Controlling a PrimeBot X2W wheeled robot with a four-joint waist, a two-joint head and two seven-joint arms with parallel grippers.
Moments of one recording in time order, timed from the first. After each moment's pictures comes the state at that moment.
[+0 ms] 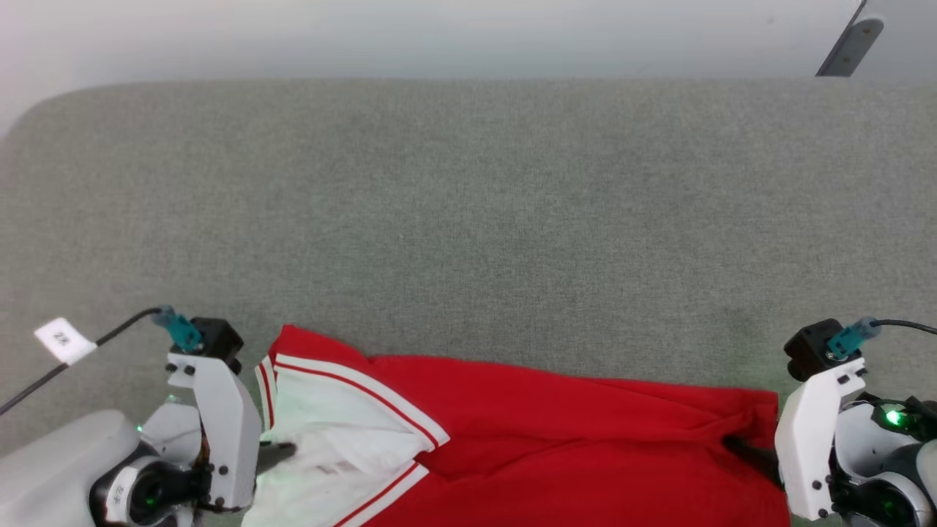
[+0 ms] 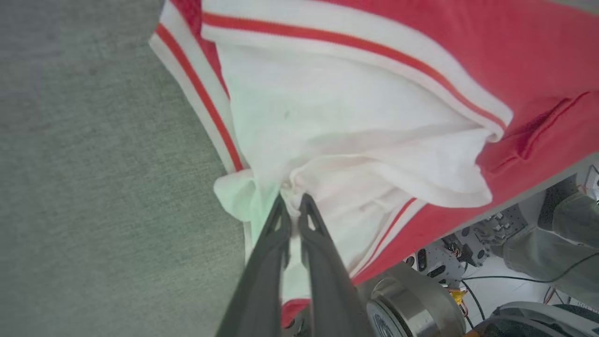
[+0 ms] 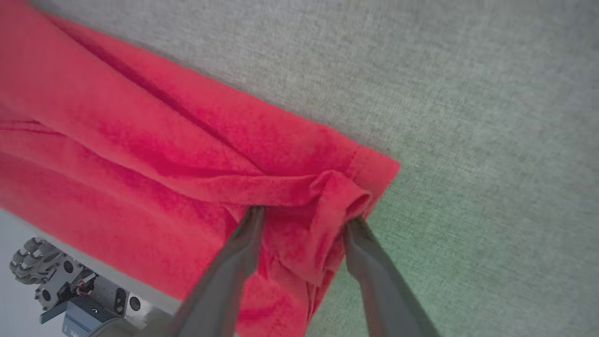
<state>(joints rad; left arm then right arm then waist) -0.77 0.98 -1.22 0.08 -1.51 0.17 0.52 -0.25 -0.46 0.29 0.09 0.63 0.13 0.89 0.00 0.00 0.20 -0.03</state>
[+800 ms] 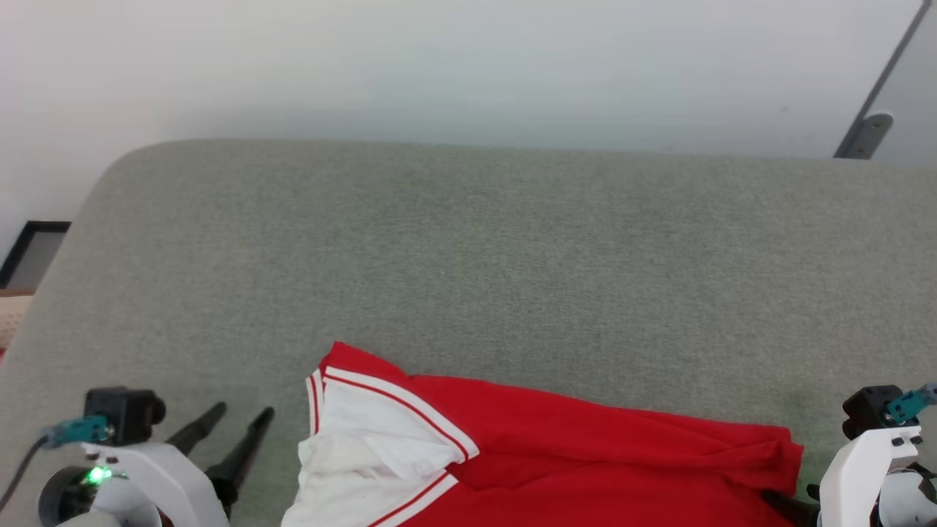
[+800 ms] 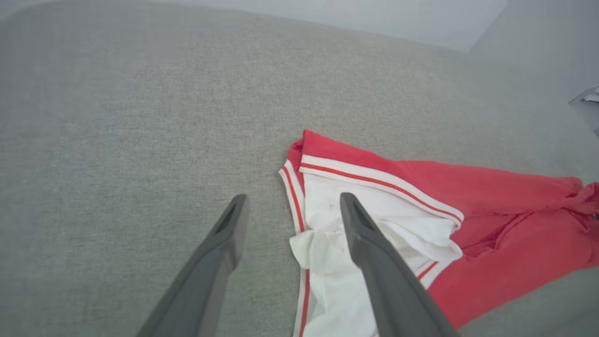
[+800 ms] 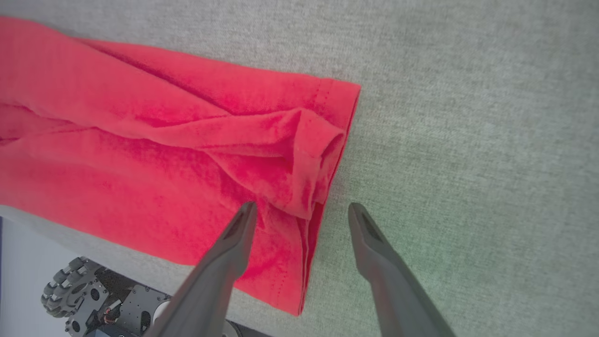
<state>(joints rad) -0.47 0.99 -1.09 0.09 -1.38 0.14 -0.24 -0.08 -0.40 0.10 0.13 0.62 0.13 0.85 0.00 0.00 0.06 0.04</state>
